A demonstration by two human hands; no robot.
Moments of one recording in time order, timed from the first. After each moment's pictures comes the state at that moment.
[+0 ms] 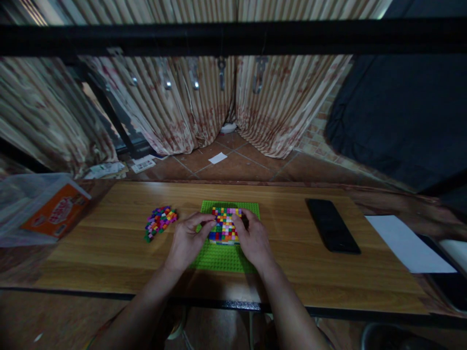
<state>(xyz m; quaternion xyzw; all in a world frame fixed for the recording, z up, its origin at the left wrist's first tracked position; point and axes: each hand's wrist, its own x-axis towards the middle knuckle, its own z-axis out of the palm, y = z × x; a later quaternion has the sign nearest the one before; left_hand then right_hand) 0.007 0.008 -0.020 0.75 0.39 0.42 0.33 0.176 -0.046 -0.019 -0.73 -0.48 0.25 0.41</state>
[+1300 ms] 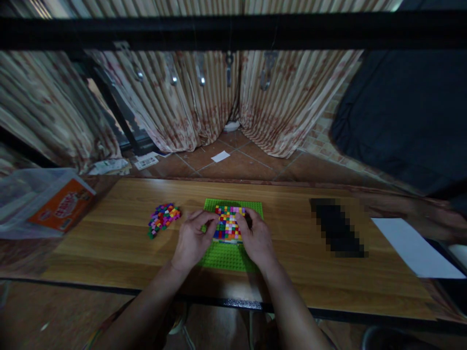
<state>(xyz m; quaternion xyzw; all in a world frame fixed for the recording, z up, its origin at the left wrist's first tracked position) 0.011 0.001 -0.014 0.81 0.40 0.39 0.19 0.175 -0.046 -0.018 -0.73 -0.47 0.26 0.42</state>
